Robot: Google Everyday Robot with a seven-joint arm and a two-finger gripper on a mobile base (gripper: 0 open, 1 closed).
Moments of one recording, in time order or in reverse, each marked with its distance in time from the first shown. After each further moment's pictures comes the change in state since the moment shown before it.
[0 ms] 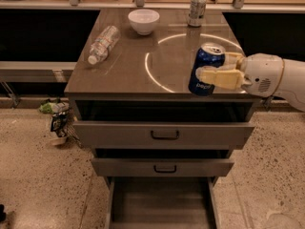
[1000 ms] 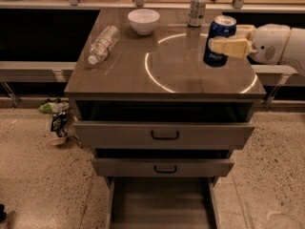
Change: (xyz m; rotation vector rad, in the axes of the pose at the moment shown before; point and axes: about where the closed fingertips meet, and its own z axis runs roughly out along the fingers) arm -0.026 -0.107 -0.012 0.168 0.062 -0.059
